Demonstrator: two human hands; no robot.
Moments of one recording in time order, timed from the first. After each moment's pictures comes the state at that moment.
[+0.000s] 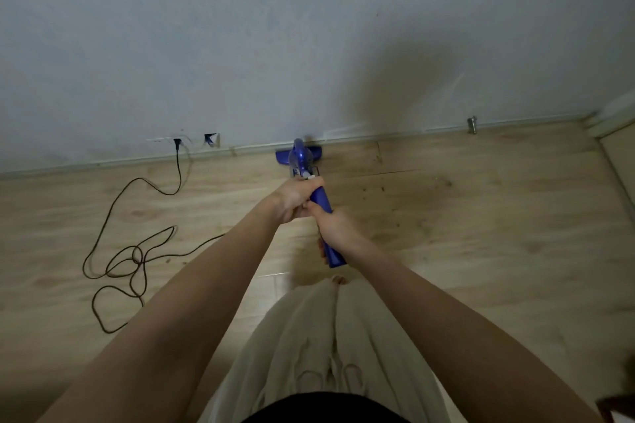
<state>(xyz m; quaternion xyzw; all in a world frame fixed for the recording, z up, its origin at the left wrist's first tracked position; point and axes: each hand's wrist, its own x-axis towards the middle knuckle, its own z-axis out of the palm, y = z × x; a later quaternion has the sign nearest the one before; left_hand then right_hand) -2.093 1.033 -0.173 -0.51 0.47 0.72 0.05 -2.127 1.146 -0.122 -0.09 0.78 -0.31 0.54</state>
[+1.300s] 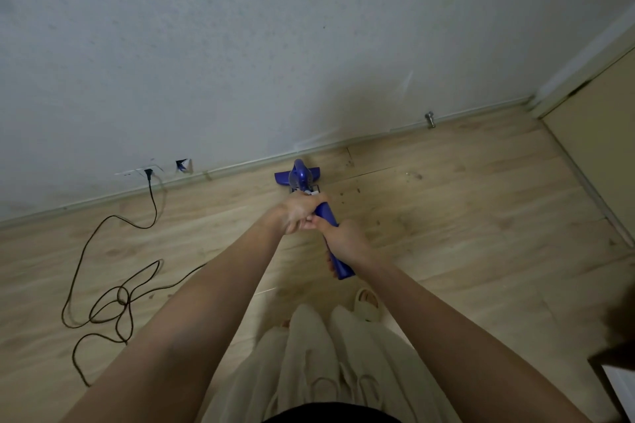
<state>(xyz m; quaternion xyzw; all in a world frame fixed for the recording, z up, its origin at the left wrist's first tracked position) -2.102 1.091 -0.166 -0.47 0.53 0.69 0.14 -2.118 1.220 -0.107 -0.08 0.79 -0.35 0.50</state>
